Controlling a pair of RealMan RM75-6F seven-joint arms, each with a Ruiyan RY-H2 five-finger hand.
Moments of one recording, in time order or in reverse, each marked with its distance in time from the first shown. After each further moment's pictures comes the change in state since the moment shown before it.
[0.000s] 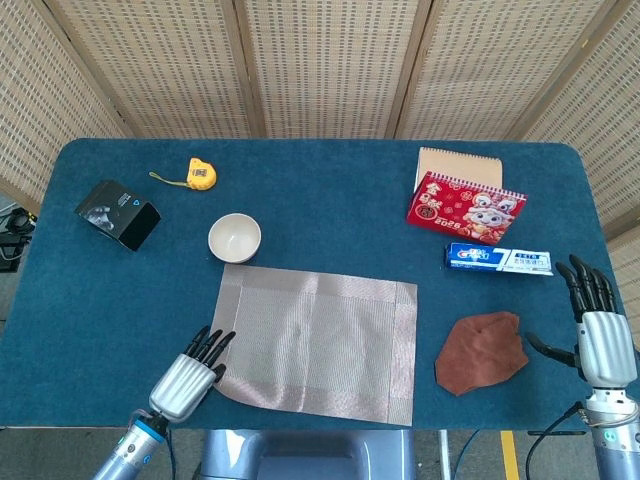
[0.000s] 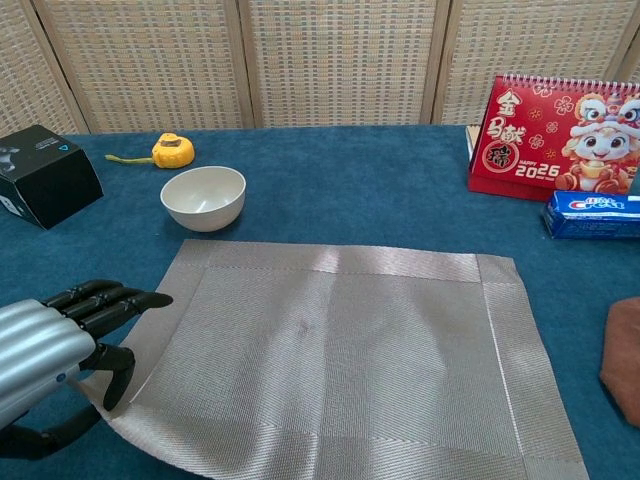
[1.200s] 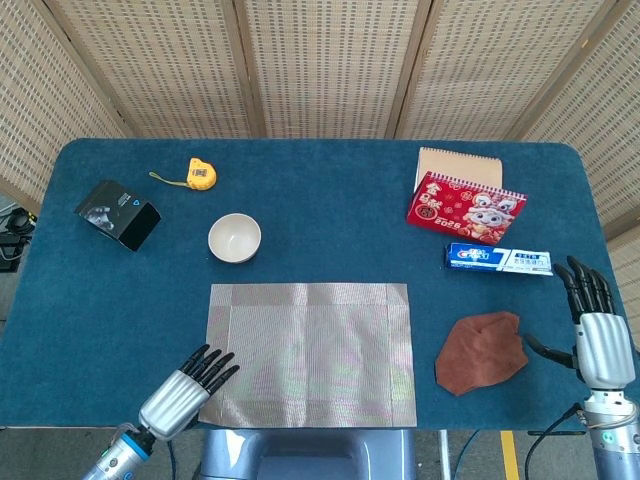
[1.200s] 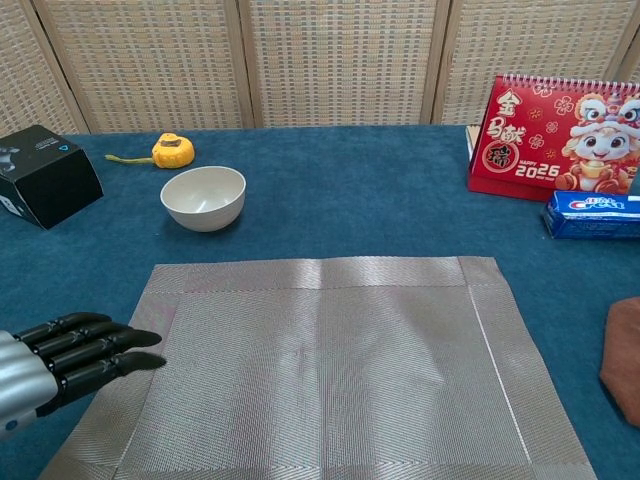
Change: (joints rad) left arm 0.029 0.112 0.033 -0.040 0.125 -0.062 -0.118; right arm -0.002 -0.006 -0.006 -0.001 -0.011 0.003 -0.012
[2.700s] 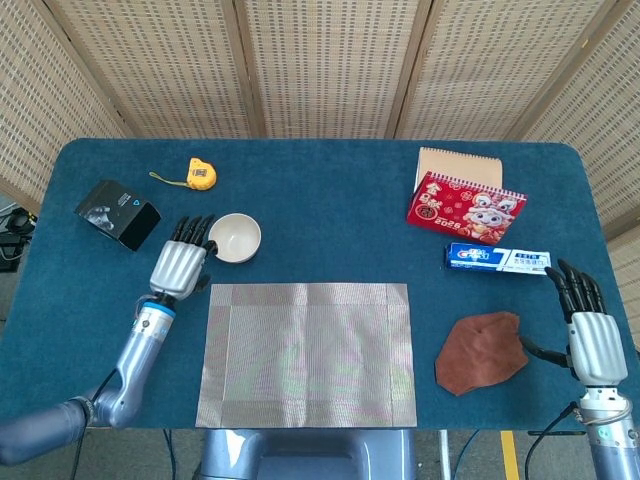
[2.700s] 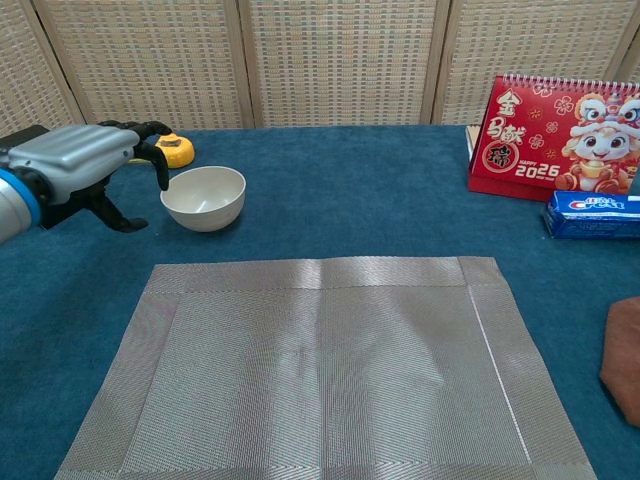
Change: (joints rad) left arm -0.334 -0.174 -0.514 0.332 -0.538 -0.208 0.012; right arm 0.015 -0.004 -0.010 0.025 0.022 -0.057 0.021
